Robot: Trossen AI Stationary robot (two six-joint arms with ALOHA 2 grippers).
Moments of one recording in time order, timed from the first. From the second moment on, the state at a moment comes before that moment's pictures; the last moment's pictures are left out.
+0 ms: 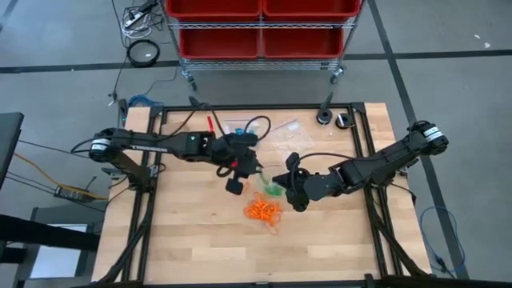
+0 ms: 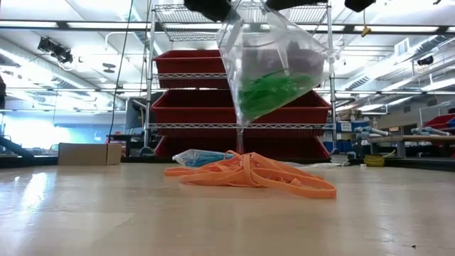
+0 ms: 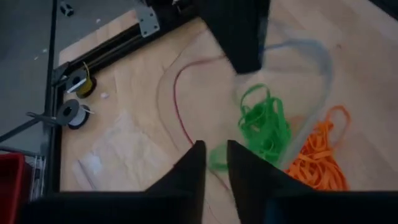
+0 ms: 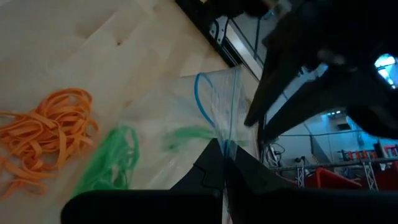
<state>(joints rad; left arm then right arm) -0.04 1.55 1.41 -0.53 -0.03 0.42 0.40 1.40 1.12 -0.30 0.61 -0.62</state>
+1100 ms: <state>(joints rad) 0.25 1.03 0.61 0.53 0.38 -0.16 0.51 1.40 1.12 -0.07 0.91 -0.91</state>
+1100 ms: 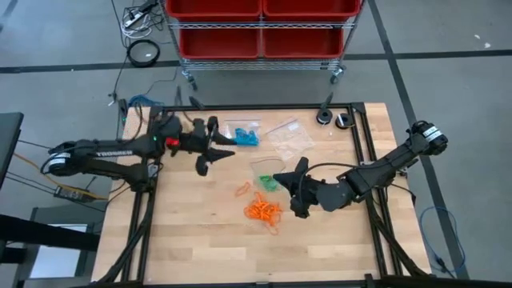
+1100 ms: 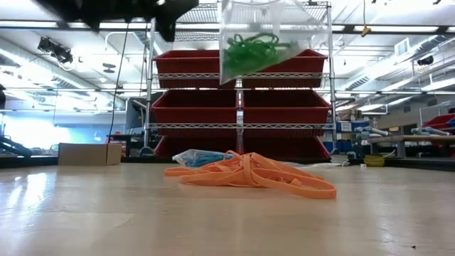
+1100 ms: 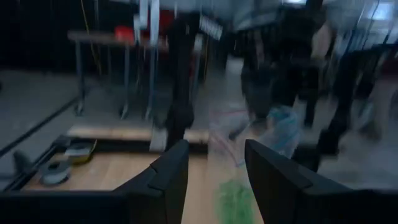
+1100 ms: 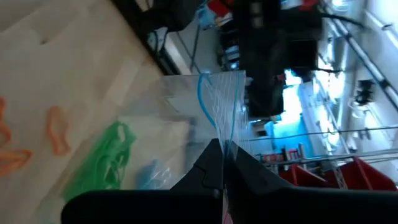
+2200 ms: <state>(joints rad) 0.15 1.36 0.58 1.11 0.47 -0.40 0.49 1.40 1.18 0.05 0.88 -0.98</state>
